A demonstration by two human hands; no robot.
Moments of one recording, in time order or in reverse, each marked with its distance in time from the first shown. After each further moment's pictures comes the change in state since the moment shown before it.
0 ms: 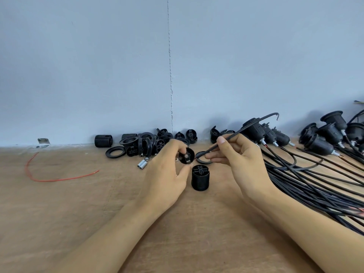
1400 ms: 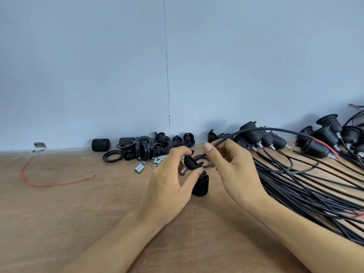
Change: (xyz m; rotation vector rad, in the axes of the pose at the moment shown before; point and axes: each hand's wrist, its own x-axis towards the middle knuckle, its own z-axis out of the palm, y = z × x) left_hand -0.011 0.018 0.004 -0.088 0.064 0.083; right_hand -0.013 -0.009 0.008 -0.345 -0.040 -0.147
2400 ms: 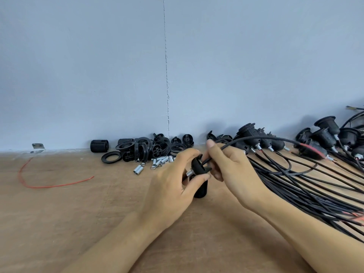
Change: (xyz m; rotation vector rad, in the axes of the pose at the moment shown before) left_hand 0.002 0.006 0.001 0.039 -0.034 0.078; right_hand 0.008 -0.008 -0.005 0.147 -0.211 0.161
